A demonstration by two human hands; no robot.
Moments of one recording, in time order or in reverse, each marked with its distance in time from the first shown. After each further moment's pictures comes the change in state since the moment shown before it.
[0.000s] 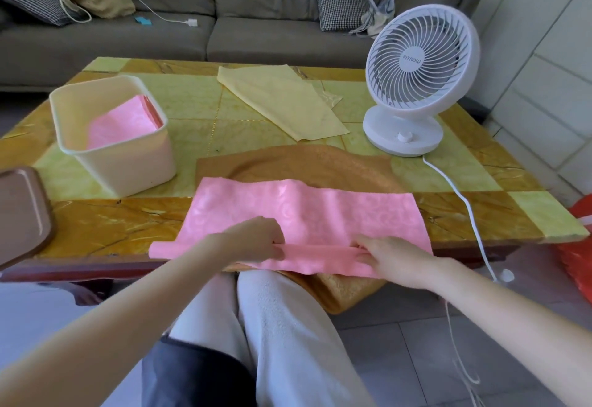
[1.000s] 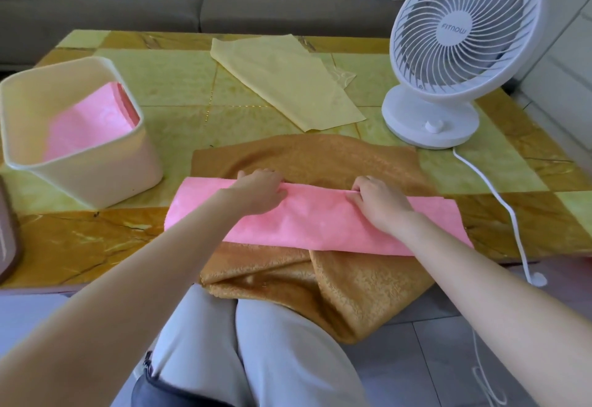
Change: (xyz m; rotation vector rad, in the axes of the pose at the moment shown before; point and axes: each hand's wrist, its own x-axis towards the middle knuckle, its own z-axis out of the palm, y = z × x) left_hand 0.113 -0.052 -0.041 0.101 0.213 -0.092; right_hand 0.130 0.012 -0.034 -0.030 0.296 0.206
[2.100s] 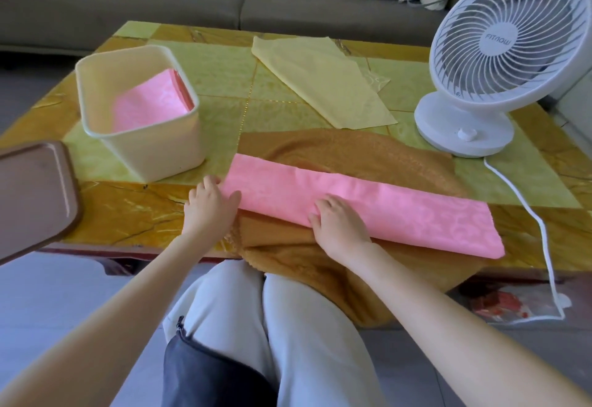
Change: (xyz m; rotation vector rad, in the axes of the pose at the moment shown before) left_hand -0.096 -0.072 0.042 -0.450 0.461 -0.604; right_hand -0.038 -0.111 0.037 0.120 -0.046 -0.137
